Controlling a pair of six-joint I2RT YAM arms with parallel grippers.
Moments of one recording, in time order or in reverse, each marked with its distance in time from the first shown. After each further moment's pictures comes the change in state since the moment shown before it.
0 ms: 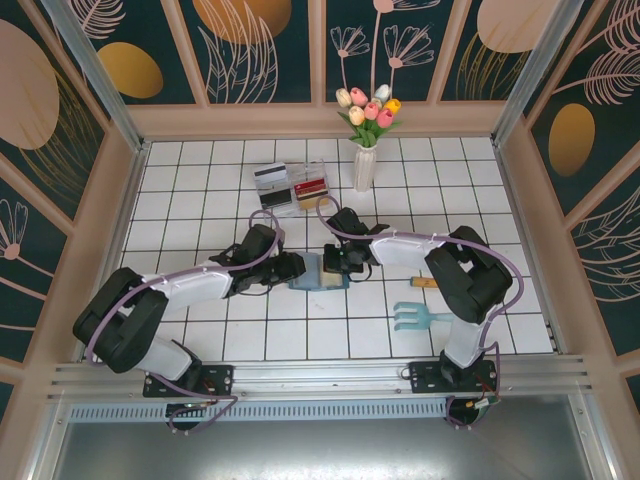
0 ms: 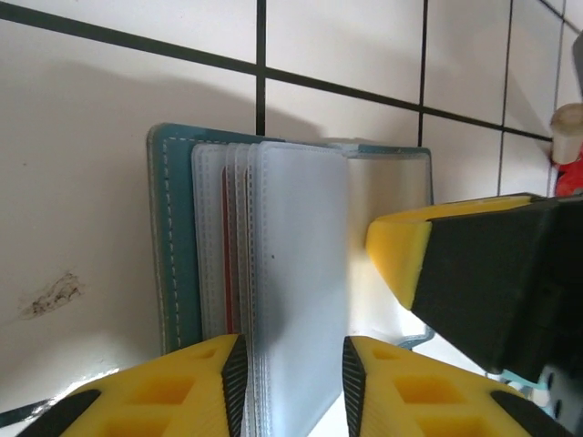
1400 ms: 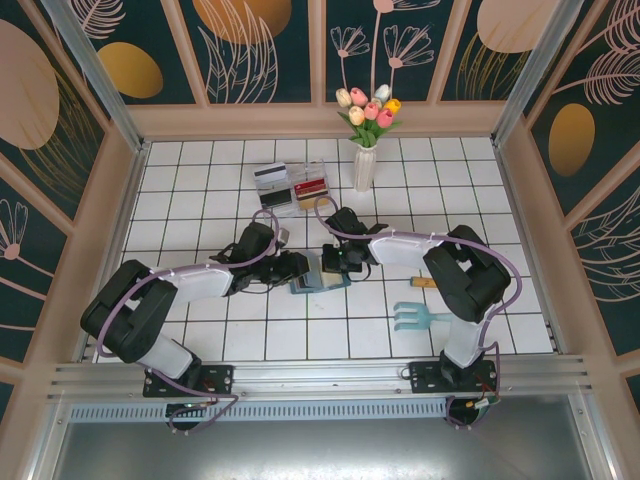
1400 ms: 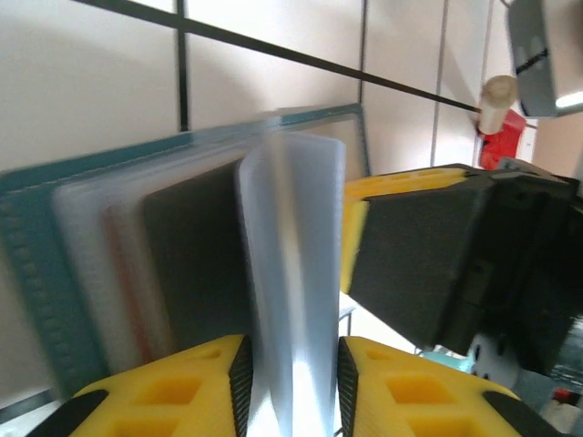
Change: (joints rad) left arm 0.035 0.069 -0.020 0.146 0.215 -0.039; right arm 0.003 0.011 0.010 0.006 -0.014 -0.018
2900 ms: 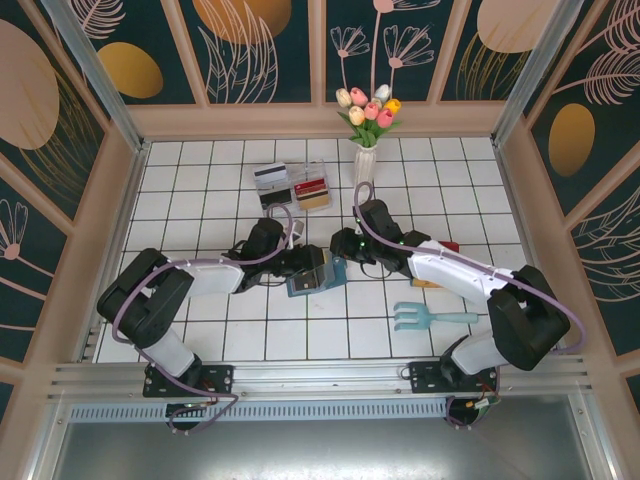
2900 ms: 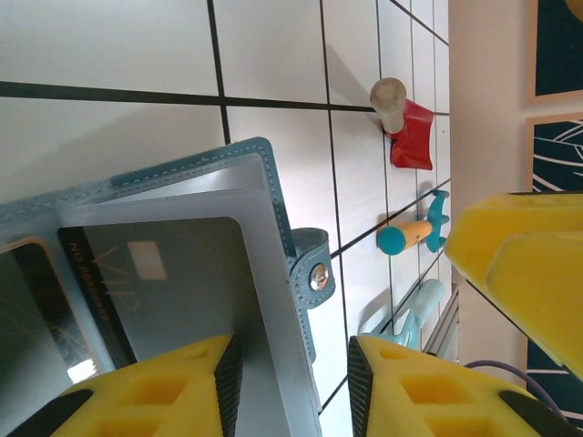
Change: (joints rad) left arm -0.042 0.111 0.047 0.229 0.060 -0.035; right arm -0.046 -0.386 -0.161 0.094 0.050 0.143
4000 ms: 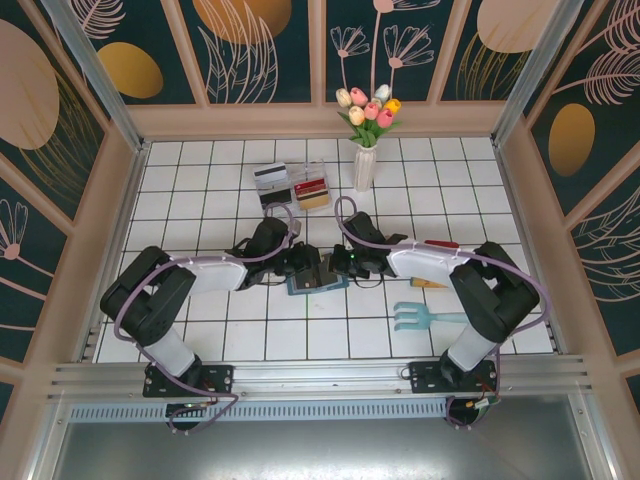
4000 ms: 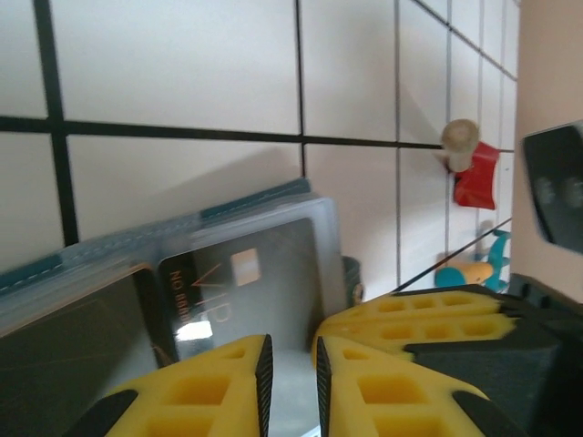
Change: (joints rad) left arm -0.011 0.021 0.040 -0.120 -0.139 0.017; right arm 0.032 0.204 0.001 -0.003 -0.065 0.010
